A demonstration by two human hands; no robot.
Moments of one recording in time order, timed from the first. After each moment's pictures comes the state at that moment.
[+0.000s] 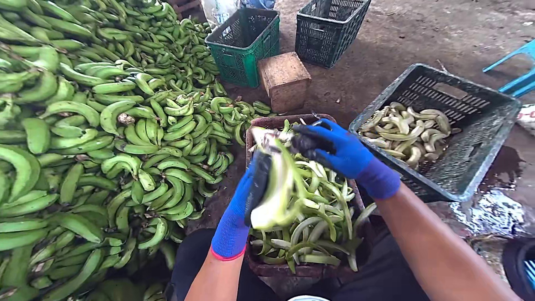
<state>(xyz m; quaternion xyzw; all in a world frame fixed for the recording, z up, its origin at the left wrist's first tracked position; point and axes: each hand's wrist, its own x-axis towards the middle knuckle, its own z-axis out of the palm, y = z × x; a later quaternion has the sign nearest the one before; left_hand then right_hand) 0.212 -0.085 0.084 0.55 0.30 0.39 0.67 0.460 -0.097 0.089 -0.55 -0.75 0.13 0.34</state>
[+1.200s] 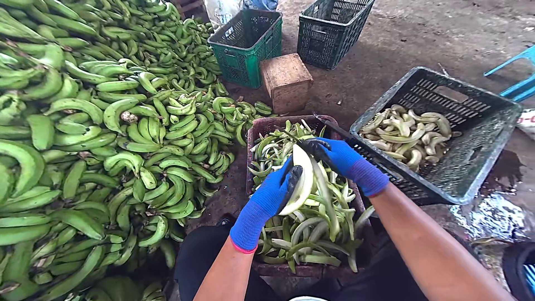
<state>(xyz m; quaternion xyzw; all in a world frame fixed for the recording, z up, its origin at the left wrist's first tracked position) 0.236 -0.079 0.071 0.74 0.38 0.18 0.52 0.462 -0.094 0.070 -0.68 -0.62 0.30 0.25</state>
